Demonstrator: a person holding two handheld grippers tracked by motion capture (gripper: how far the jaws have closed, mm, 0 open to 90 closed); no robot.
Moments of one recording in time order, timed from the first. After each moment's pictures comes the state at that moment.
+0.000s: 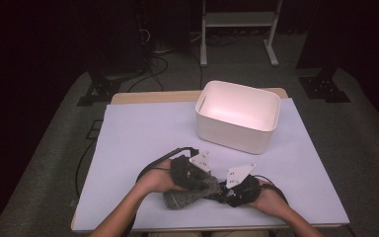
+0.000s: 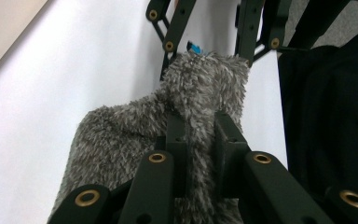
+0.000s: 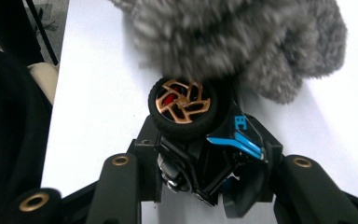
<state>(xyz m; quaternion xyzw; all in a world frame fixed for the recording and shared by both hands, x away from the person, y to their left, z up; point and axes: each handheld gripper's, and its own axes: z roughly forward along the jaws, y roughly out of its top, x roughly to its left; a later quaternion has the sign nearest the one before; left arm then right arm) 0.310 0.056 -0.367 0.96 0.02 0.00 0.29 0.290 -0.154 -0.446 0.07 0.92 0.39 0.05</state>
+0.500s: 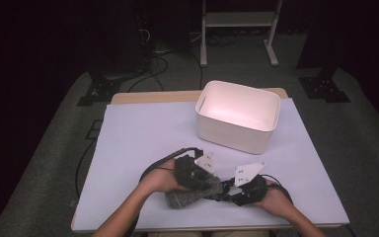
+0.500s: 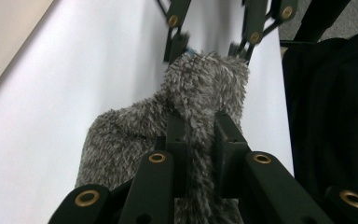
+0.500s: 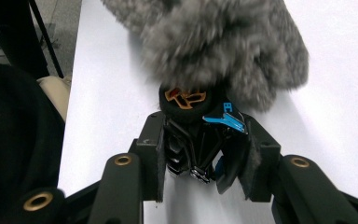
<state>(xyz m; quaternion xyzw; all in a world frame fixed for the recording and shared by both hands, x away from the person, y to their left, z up) 0.307 0.033 -0.364 0.96 -0.01 0.01 0.28 0.287 -0.170 -0.437 0.08 0.90 0.42 0.05</state>
